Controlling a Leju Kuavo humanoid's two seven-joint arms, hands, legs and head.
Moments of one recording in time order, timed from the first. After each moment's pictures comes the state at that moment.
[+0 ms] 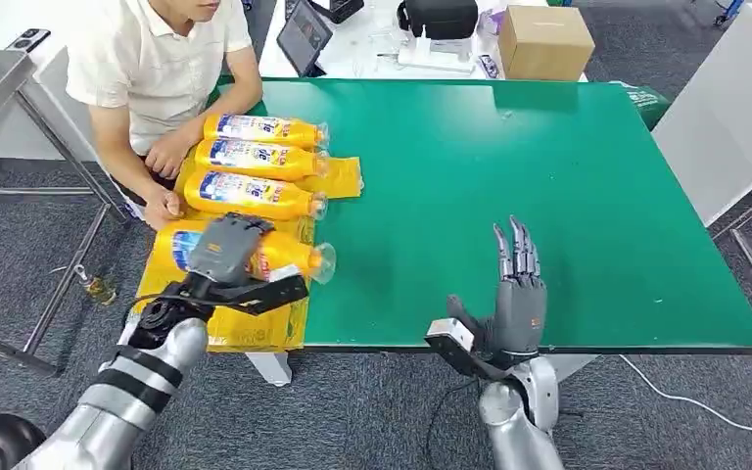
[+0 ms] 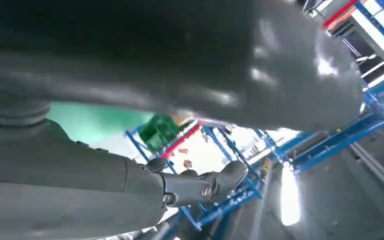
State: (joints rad) left arm -0.52 0.04 -0.44 -1.05 -1.05 0.18 -0.12; right arm -0.12 0.21 -0.02 -1.26 0.93 -0.70 -0.69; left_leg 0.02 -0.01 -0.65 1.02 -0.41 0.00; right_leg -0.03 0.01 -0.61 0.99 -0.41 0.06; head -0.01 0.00
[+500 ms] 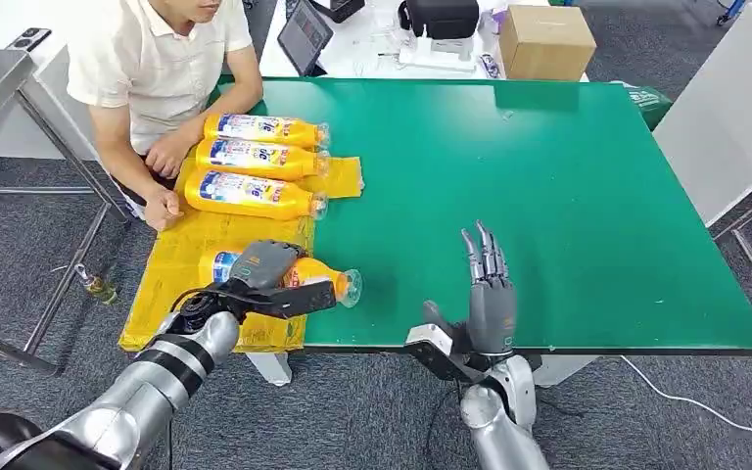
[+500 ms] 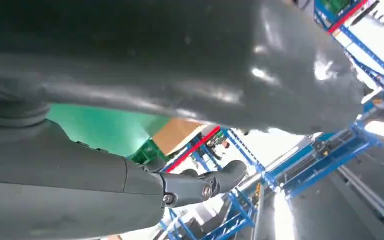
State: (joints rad) left arm -0.64 -0.06 -0.50 -0.71 -0.93 0.14 -0.16; right arm -0.14 0.20 0.08 -1.18 0.86 -0.70 -0.70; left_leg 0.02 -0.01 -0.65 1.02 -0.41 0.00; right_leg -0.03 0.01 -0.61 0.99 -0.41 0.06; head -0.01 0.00
